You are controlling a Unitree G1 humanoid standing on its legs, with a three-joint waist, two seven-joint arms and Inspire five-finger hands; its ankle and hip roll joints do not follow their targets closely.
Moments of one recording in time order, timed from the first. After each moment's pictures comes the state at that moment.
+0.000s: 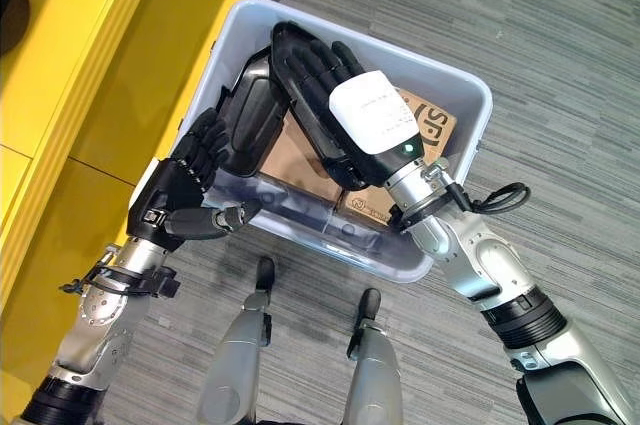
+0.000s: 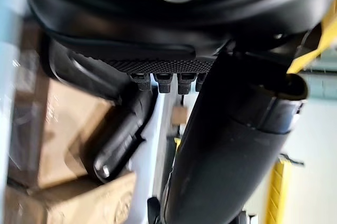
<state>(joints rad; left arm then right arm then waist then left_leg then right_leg) -0.09 0.54 -0.11 -0.13 -0.54 -0.24 -0.07 -0.60 -0.80 0.40 -0.10 -0.62 -0.14 -0.18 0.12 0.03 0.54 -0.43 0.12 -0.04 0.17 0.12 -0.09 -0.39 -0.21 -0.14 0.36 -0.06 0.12</state>
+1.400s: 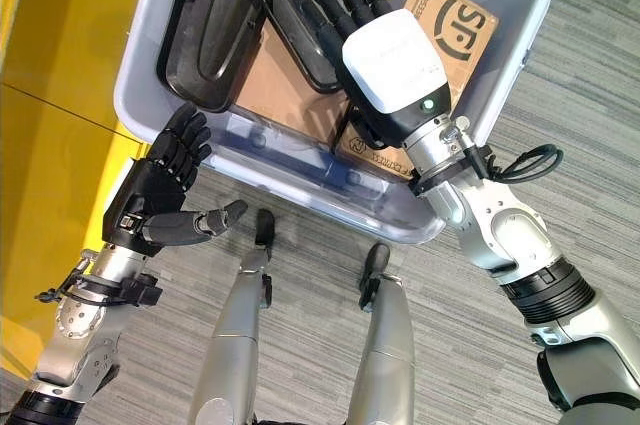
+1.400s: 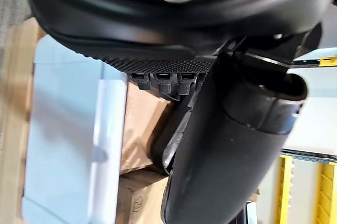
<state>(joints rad) -0.03 0.58 -0.09 -0.18 -0.54 -0.32 -0.10 -0.77 -0.91 0.46 -0.09 -0.71 0.00 -0.22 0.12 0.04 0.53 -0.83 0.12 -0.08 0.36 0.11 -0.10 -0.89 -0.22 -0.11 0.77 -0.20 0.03</state>
